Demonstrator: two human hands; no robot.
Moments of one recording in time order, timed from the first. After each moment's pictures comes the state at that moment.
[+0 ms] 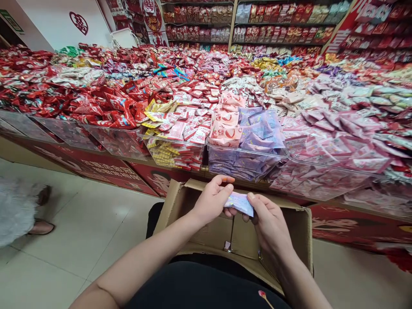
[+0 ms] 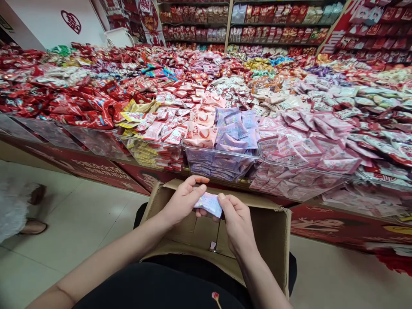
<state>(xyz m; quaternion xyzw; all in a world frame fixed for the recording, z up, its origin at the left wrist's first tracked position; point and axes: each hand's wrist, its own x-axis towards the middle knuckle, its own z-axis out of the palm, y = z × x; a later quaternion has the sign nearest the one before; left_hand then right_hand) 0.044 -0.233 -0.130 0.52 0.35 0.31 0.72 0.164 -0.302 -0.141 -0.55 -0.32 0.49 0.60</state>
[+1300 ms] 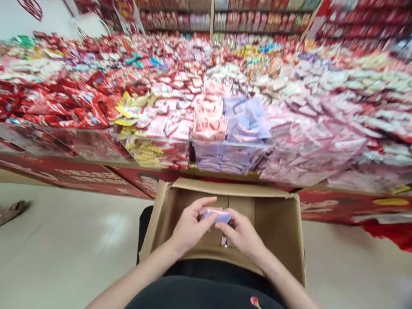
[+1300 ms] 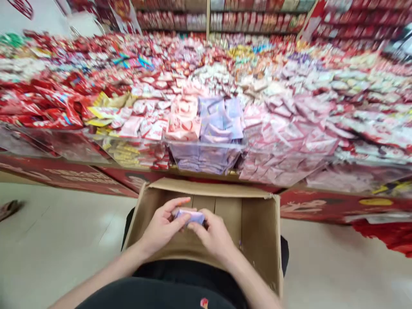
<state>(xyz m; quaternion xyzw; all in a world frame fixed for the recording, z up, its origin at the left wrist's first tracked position) 0.004 -0.265 -0.174 0.55 0.41 0.28 0.67 0.153 -0.324 -0.193 -0.55 -0.50 0.51 0.43</state>
